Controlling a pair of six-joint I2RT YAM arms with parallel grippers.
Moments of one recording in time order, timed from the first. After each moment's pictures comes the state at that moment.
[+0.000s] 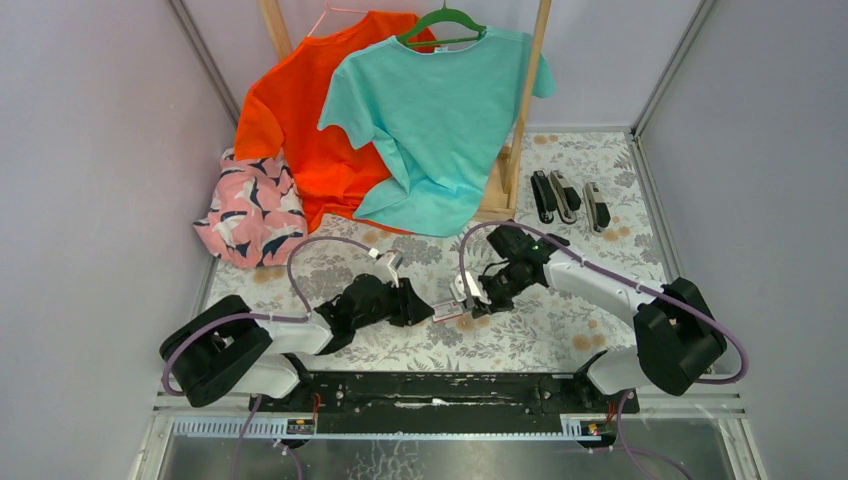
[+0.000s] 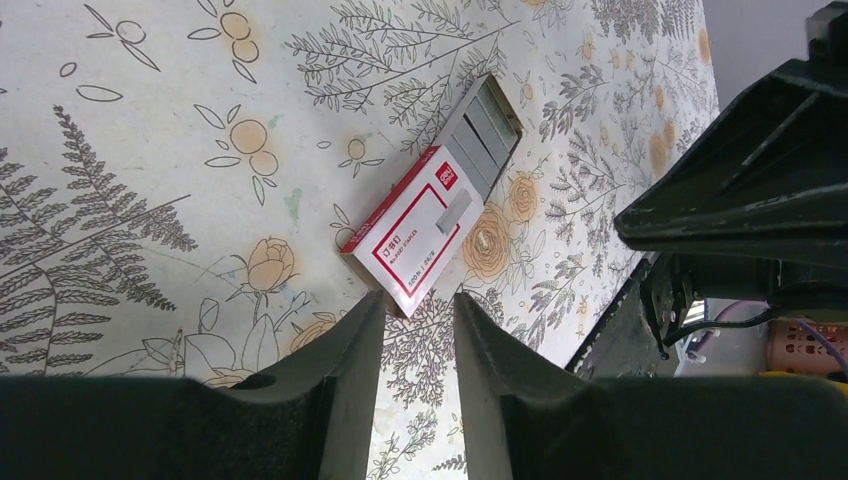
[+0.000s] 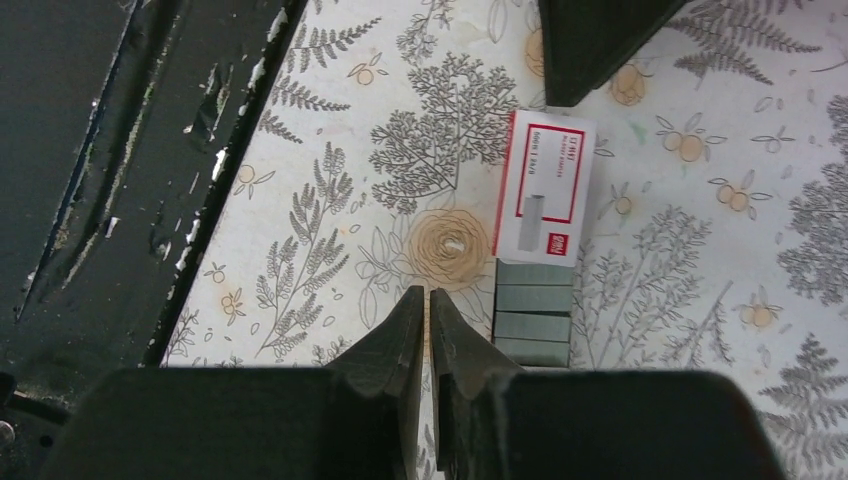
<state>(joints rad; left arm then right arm) -0.82 1.34 0.23 0.65 0.17 -0.79 0.65 1.42 0.88 -0.76 -0.75 -1.25</state>
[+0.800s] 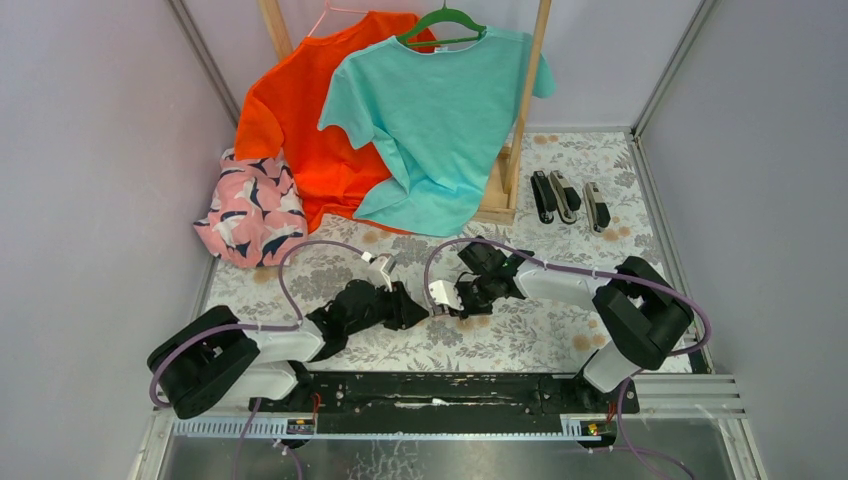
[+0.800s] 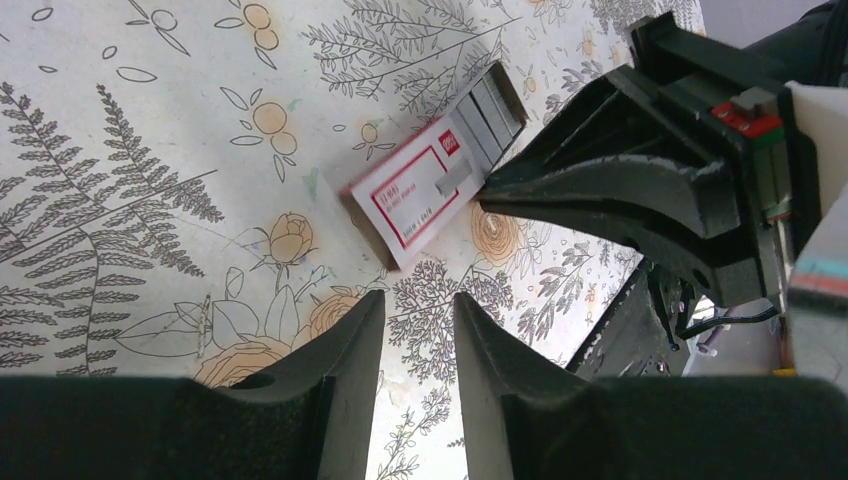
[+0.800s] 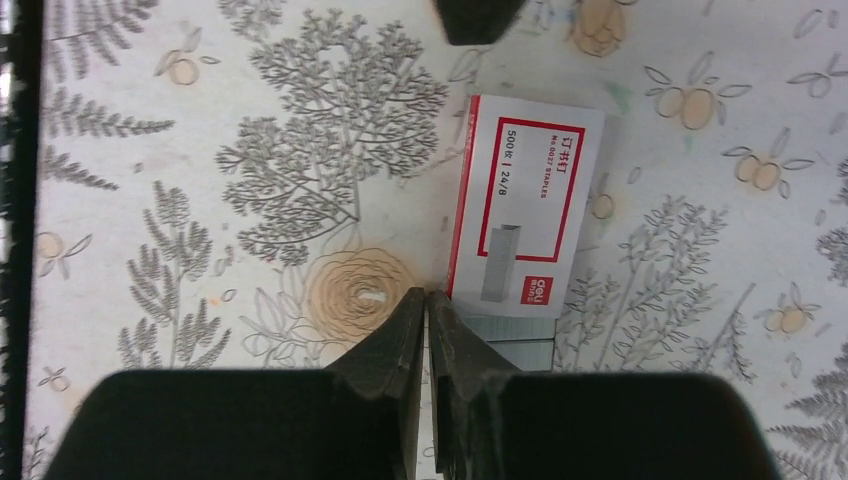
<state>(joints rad) -0.82 1.25 0.17 0.65 0.15 -0.76 0.80 1.59 0.81 -0.43 -0.49 -1.00</state>
